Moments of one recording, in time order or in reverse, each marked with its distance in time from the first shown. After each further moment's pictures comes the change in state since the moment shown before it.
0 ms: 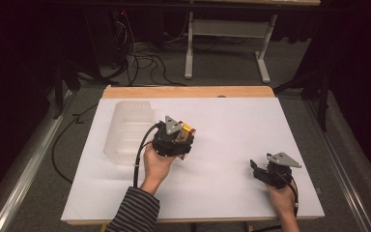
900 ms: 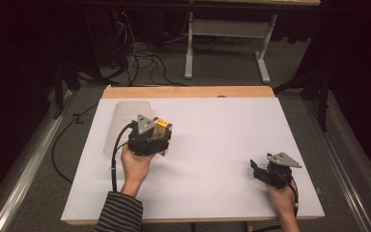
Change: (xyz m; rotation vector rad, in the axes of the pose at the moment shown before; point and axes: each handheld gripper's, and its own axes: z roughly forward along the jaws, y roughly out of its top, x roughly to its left) left arm 0.040 -0.013 -0.043 -0.055 0.111 -0.068; right arm 0.000 0.000 0.000 -0.003 -0.002 0.002
